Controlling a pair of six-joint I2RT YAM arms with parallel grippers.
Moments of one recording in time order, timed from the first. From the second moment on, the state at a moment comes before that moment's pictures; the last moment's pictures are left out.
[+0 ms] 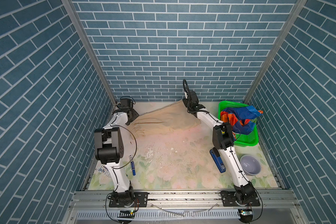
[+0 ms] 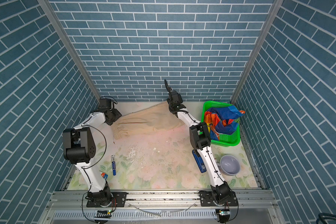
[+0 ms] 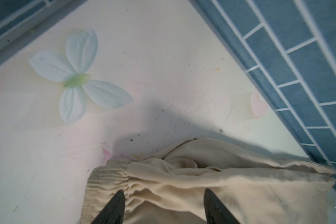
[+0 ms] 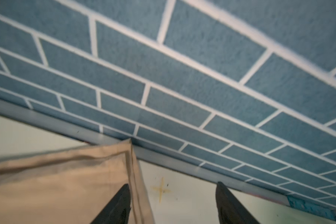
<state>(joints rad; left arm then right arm) 0.09 1.88 1.45 -0.48 -0.04 -0.70 0.52 2.57 2.31 -0.18 0.37 -0.20</state>
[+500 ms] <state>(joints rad) 0.03 1.54 1.05 -0.51 -0.04 -0.67 0.42 2.17 1.91 -0.59 0.06 0.20</state>
